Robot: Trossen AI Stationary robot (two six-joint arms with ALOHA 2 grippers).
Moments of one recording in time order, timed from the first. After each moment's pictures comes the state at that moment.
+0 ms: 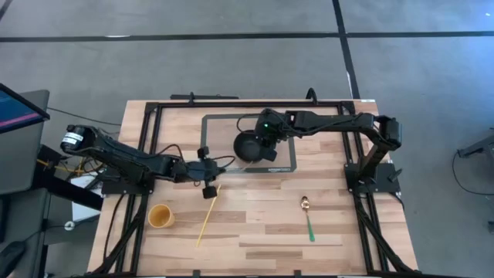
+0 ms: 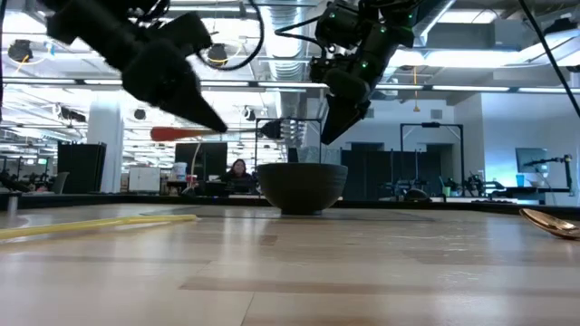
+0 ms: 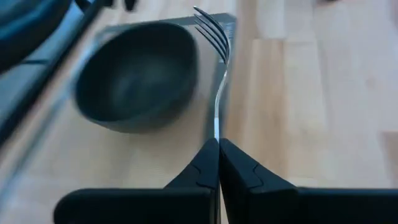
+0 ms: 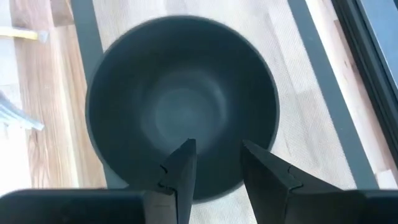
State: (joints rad) left arm -0.22 1.13 0.61 0.01 -0.45 -0.01; right arm -0.25 1.71 1.29 -0.58 0.08 -0.07
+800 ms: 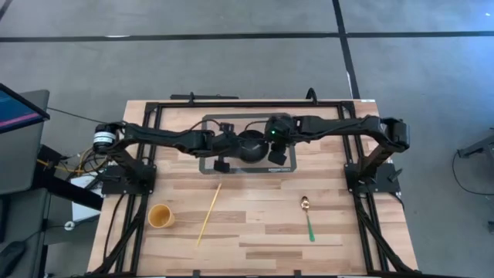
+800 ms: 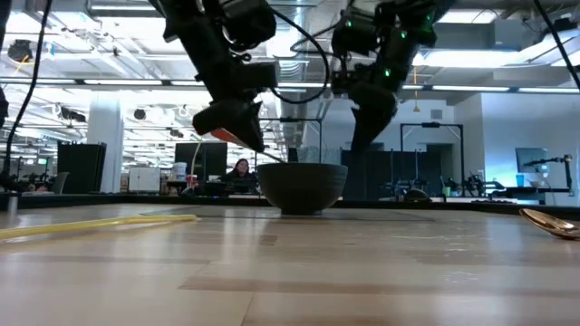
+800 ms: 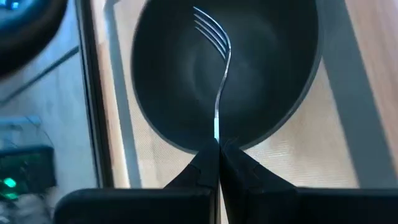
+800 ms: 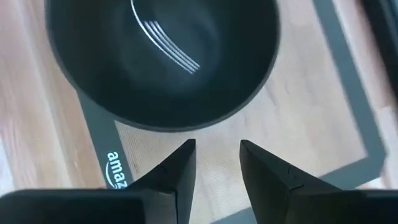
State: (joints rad) left arm 0.08 1.49 1.09 -0.41 -0.39 0.60; right arm -0.23 1.64 1.14 -0.62 0.15 -0.01
